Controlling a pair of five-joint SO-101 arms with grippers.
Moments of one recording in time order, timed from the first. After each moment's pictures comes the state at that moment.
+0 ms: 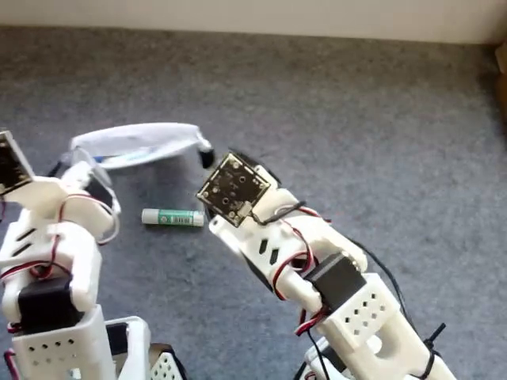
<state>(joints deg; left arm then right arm) -19.1 -70.1 42.7 56.4 23.9 -44.3 -54.0 42.2 45.5 22.8</state>
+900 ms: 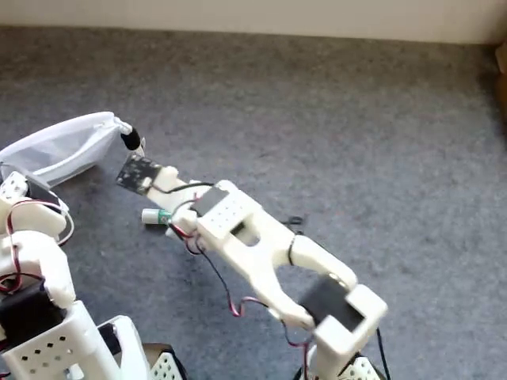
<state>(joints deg) -35.6 -70.1 42.8 54.5 24.3 -50.9 11.4 13.2 47.3 25.0</state>
